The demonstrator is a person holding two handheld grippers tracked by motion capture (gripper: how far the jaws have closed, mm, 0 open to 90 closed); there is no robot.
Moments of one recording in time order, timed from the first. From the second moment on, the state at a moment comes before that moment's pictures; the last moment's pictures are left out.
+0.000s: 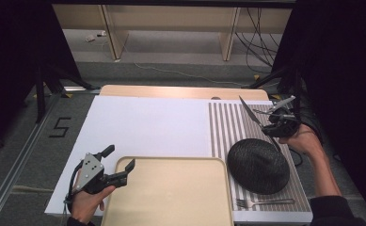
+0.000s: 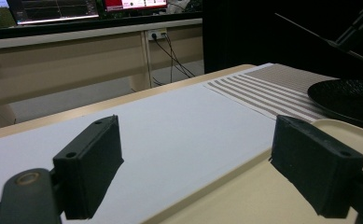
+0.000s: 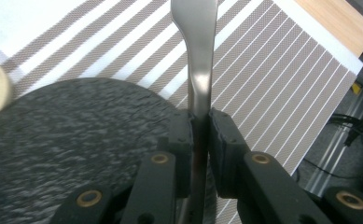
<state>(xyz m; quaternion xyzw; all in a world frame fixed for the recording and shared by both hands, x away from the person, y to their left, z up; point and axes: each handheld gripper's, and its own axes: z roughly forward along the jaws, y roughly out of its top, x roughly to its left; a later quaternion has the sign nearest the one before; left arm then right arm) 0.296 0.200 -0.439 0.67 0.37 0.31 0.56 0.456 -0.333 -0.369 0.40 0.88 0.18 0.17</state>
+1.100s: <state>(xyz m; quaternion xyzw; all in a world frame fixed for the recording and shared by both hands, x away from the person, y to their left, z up) 0.297 0.201 -0.440 0.67 0.37 0.31 0.56 0.382 -0.283 -0.366 0.38 0.87 0.28 0.16</state>
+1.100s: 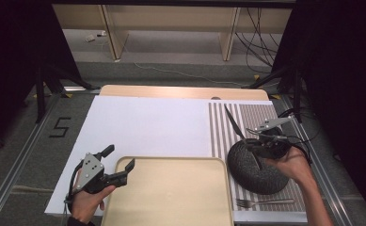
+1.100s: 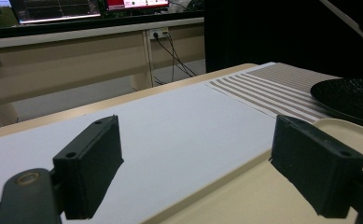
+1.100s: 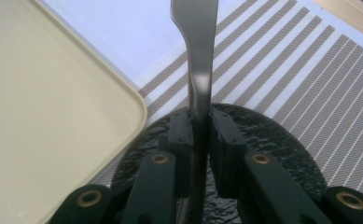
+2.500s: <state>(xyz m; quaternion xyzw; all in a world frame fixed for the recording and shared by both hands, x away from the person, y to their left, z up) 0.297 0.201 -0.440 0.67 0.37 0.32 0.56 0.336 -0.238 -0.380 0.37 0.87 0.30 0.09</state>
